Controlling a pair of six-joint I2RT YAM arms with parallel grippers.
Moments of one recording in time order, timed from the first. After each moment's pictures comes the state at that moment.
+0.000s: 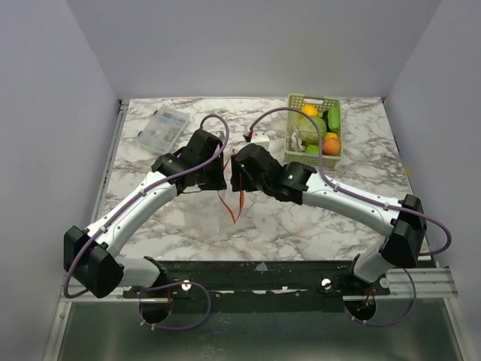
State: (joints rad) left arm -0.61 1.30 1.20 -0.78 0.07 -0.54; right arm 1.01 1.56 1.37 -0.54 0.37 0.65
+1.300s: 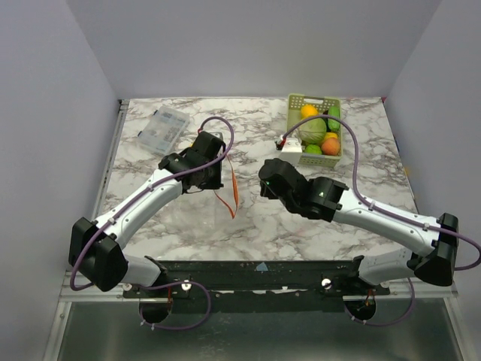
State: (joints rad) left arm -0.60 1.36 1.17 -0.76 -0.09 -0.50; right arm 1.08 1.34 1.24 -0.65 0.65 0.78
